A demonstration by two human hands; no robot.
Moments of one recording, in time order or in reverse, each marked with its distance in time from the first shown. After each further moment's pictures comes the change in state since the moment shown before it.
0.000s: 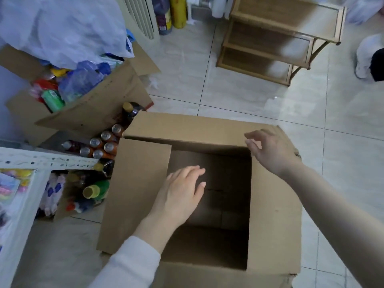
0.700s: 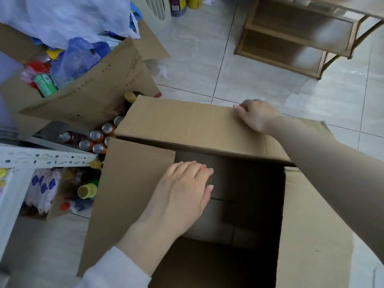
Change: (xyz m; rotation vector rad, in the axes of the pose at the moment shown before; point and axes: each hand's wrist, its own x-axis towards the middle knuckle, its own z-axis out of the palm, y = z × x) left_hand 0.041 -0.030 0.015 0.306 0.066 0.102; right_hand 0.161 -0.003 0.065 -0.087 -0.152 0.041
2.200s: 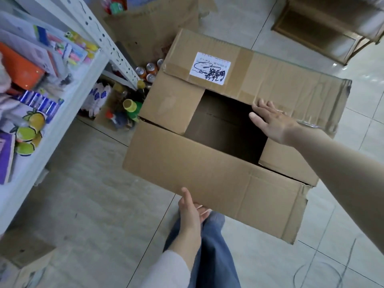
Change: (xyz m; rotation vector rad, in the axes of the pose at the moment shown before) left_hand -0.287 0.139 0.156 -1.887 0.384 -1.435; right_hand -0.266 0.007 0.100 -0.129 -0.163 -0.245
